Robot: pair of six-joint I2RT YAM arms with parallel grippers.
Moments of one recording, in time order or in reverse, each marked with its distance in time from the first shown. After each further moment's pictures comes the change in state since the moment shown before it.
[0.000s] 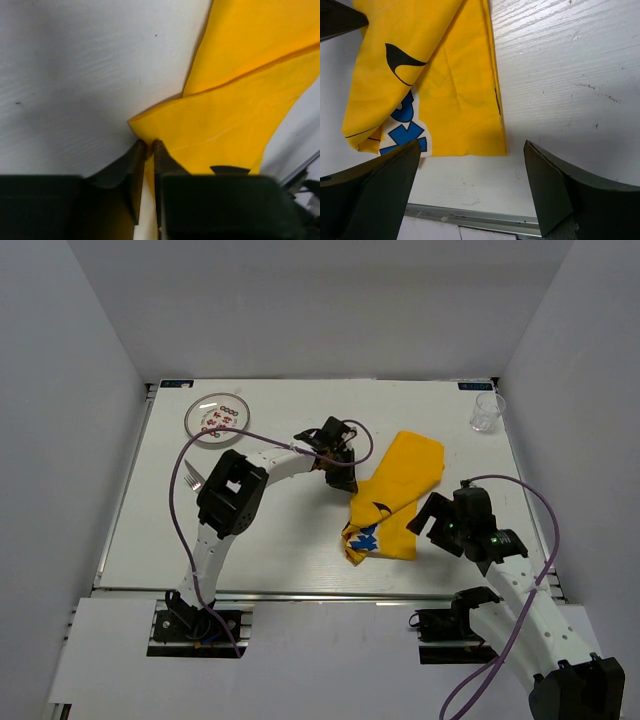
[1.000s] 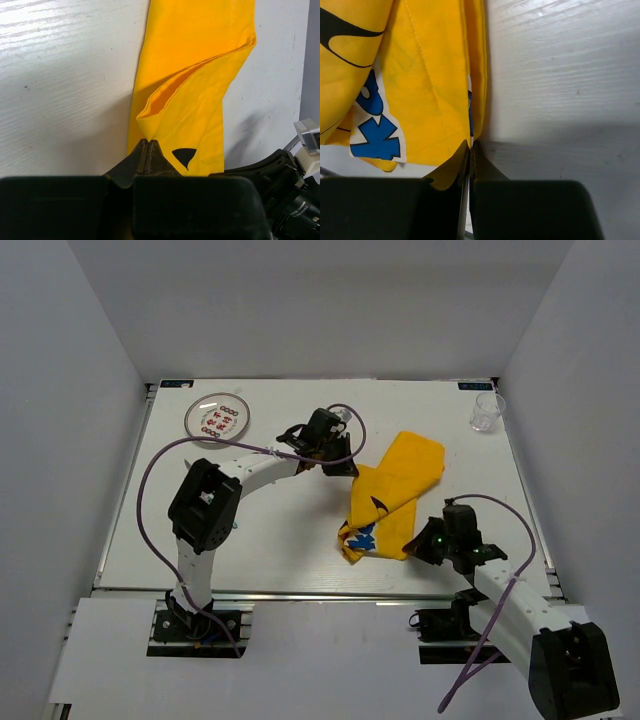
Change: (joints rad) left arm -0.005 -0.235 -0.175 0.177 -0.030 -0.048; right arm 0.002 0.123 -0.274 0.386 -0.182 0.068
